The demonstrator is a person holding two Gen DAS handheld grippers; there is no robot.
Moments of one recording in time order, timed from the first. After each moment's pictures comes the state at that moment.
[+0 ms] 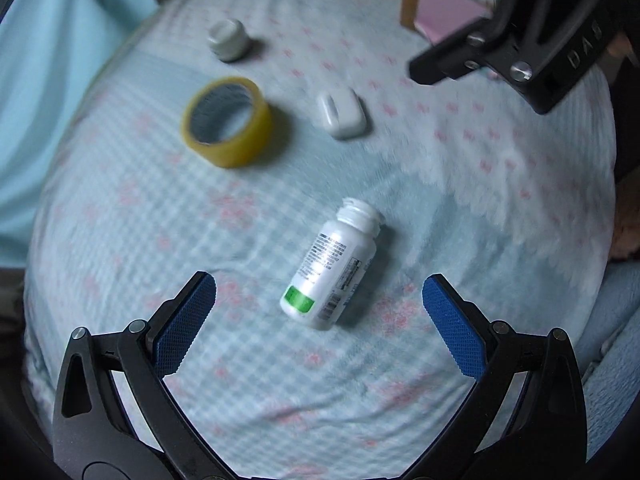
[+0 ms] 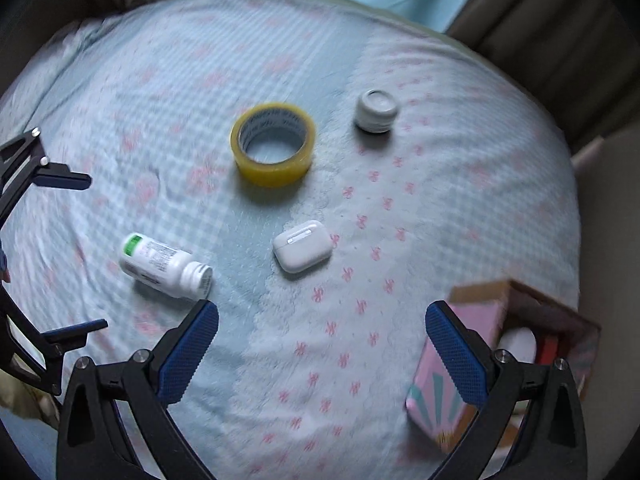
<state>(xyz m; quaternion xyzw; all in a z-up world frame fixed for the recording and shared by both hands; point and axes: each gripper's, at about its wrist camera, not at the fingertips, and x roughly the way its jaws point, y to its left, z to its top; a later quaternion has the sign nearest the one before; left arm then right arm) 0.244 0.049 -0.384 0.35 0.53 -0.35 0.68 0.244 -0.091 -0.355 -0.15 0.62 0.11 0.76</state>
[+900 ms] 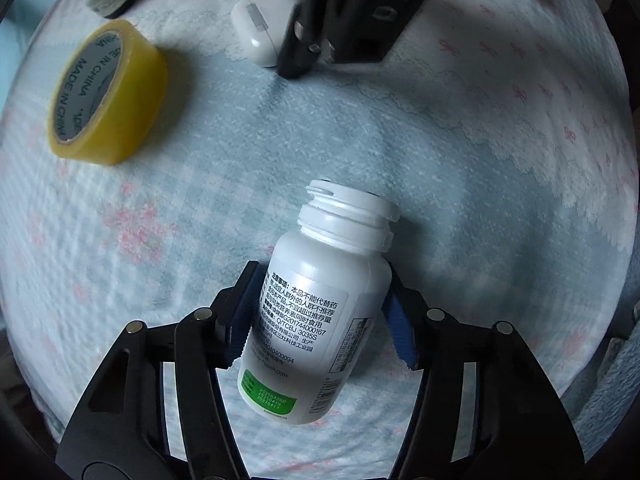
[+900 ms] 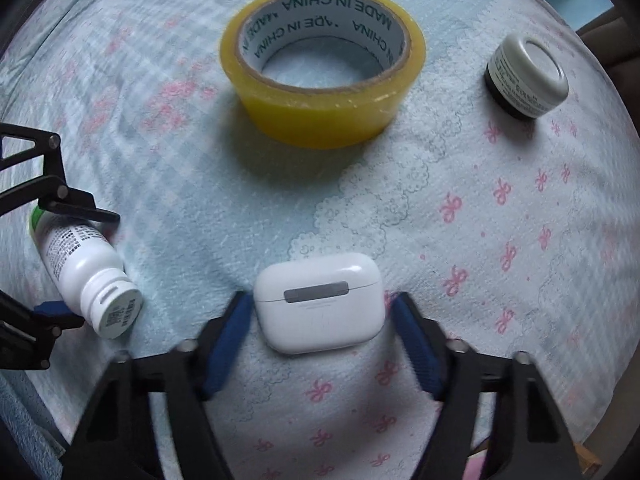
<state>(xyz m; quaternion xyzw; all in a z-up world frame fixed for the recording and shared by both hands) 0.250 0.004 -0.490 0.41 0.58 -0.40 0.58 0.305 -0.070 -0.481 -0.23 0.67 0.23 0.67</state>
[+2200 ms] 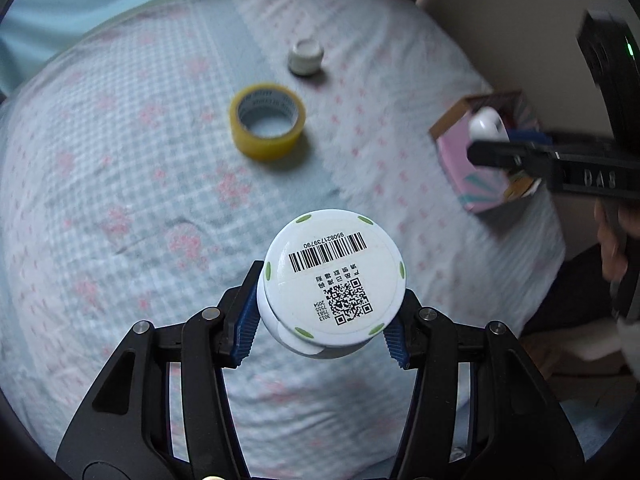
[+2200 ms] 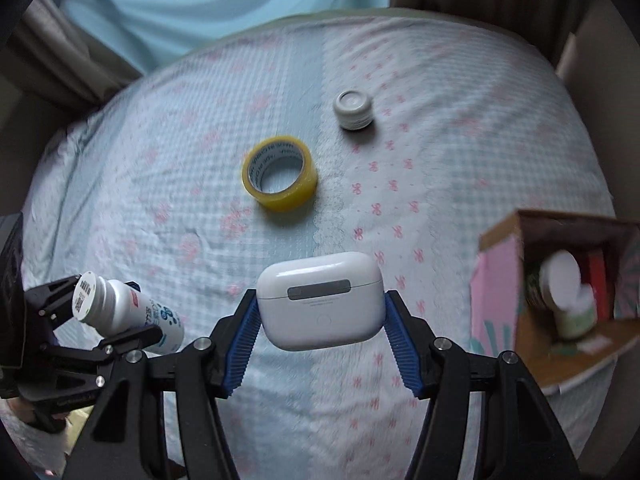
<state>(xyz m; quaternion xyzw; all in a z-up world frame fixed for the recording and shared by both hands) 0.250 0.085 -0.314 0.05 0.60 -0.27 0.75 0.217 -0.129 -0.286 0.07 0.61 0.06 0.79</state>
